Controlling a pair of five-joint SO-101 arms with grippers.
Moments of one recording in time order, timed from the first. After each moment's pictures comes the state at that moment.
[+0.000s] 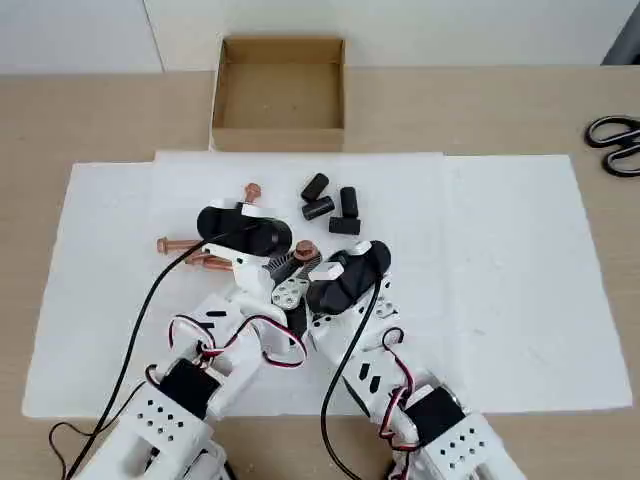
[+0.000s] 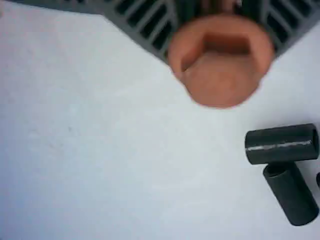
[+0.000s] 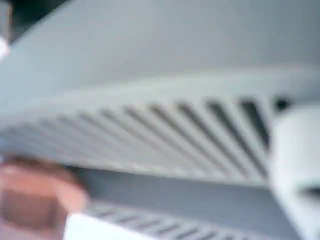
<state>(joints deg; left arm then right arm) 28.3 -62.5 75.4 27.4 24.7 -36.8 -81.4 88.2 25.5 -3.9</state>
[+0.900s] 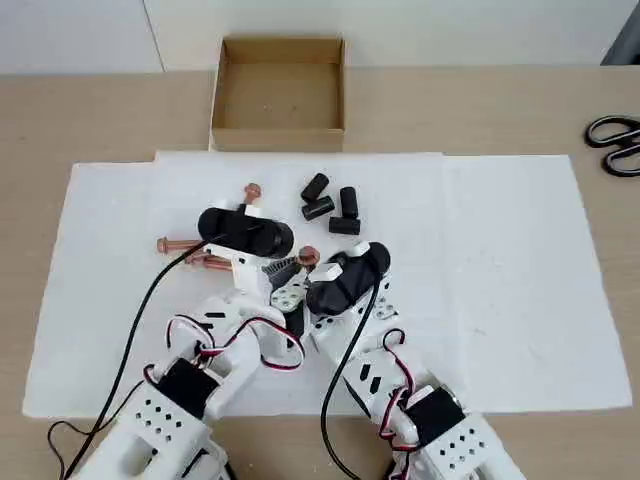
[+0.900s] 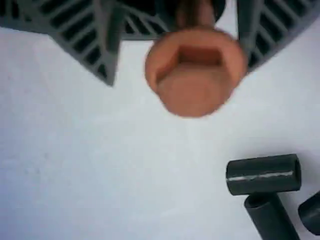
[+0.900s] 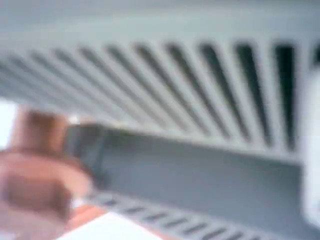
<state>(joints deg) 30.7 -62.5 74.9 32.3 24.7 -36.7 -81.3 88.4 26.2 -3.8</state>
